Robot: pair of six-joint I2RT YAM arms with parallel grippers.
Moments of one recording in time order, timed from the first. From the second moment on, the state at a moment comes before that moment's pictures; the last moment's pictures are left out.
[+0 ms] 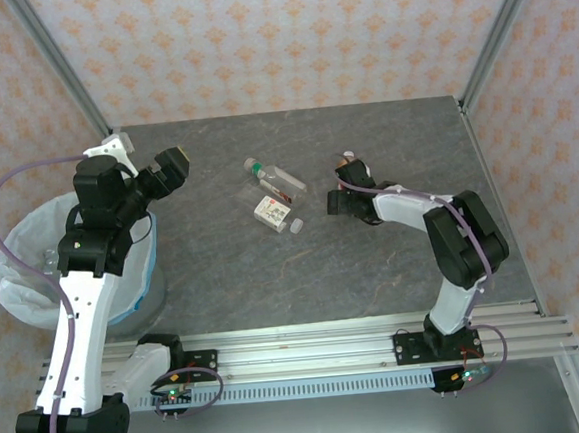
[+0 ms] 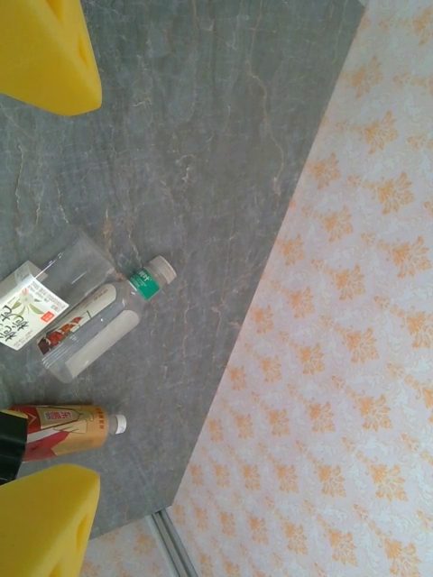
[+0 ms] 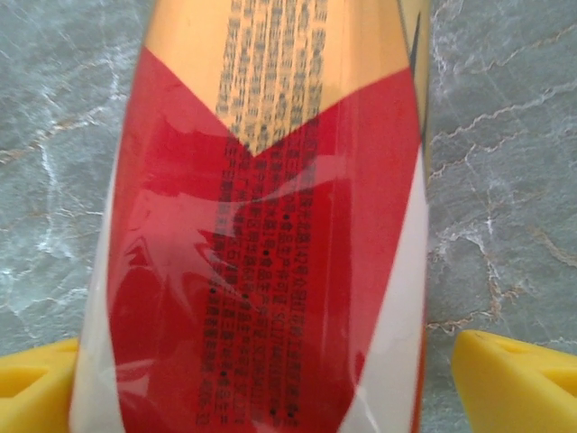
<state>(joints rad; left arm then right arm) -0.03 0.96 1.22 -0.64 0.08 -0.51 0.44 1.76 1.01 -0.29 0.19 0.46</state>
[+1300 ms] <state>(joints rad) -0.12 1.04 1.21 -0.60 0.22 -0.49 0.45 1.49 0.76 0.02 0.20 0.42</state>
